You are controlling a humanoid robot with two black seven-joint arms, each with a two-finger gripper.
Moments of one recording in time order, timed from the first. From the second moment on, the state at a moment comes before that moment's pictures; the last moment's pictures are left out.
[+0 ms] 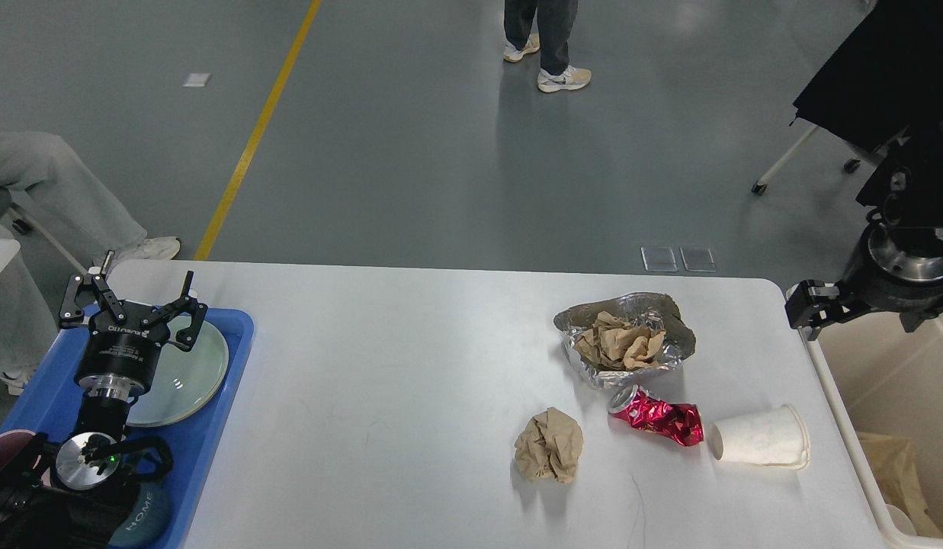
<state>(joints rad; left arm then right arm) -0.40 0.22 -1.40 -0.50 0.05 -0.72 -0.21 2.11 -0.36 -1.44 1.43 -0.25 0.60 -0.18</state>
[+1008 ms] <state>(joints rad) -0.40 0.22 -1.40 -0.50 0.05 -0.72 -0.21 1.91 -0.17 -0.99 1.52 -0.11 0.32 -0.20</state>
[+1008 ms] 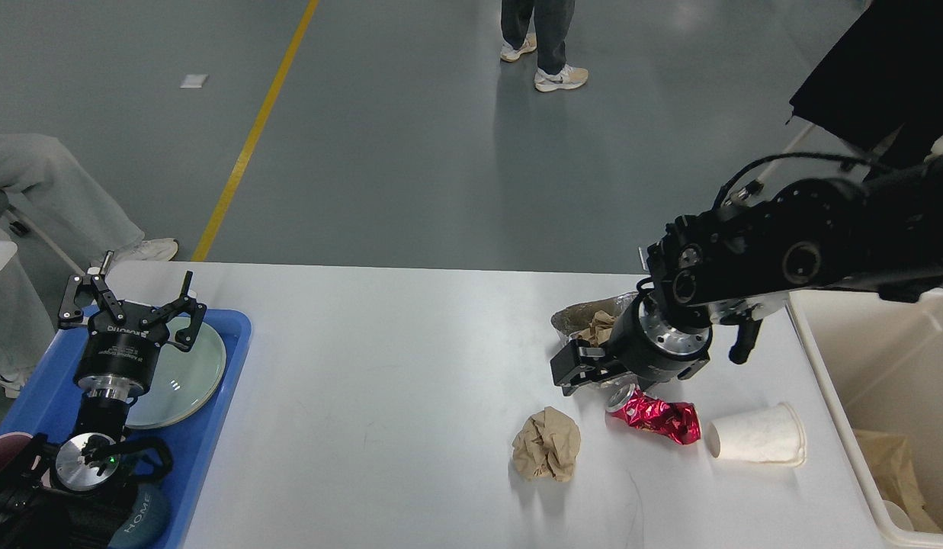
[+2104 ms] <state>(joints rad) -0.40 0.22 -1.40 -0.51 0.05 -0.72 -0.21 1.37 0.14 -0.97 0.98 -0.22 0.23 -0.21</state>
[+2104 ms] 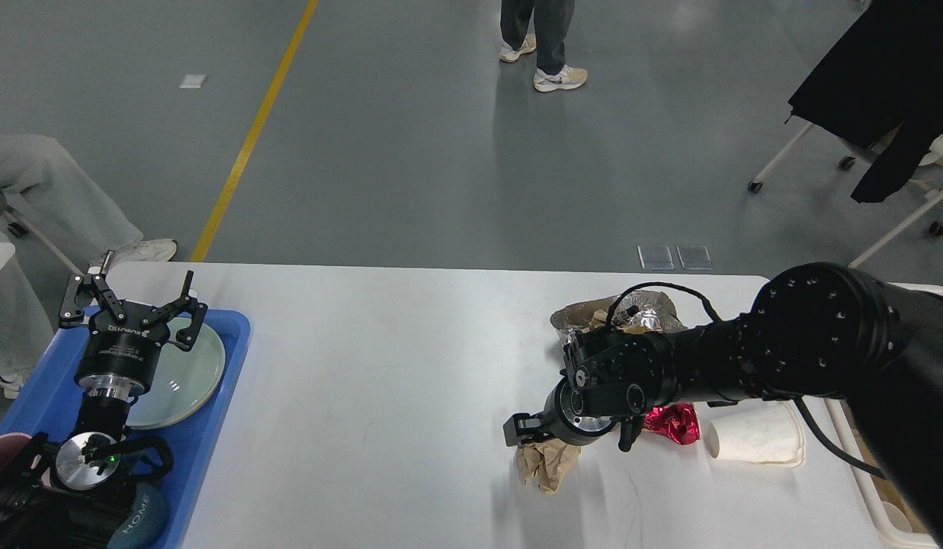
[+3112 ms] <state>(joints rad) -0.40 0.22 -1.40 -0.51 0.05 -0.72 -0.21 1.54 0.02 -0.99 1.23 -0.09 0.29 -0.21</state>
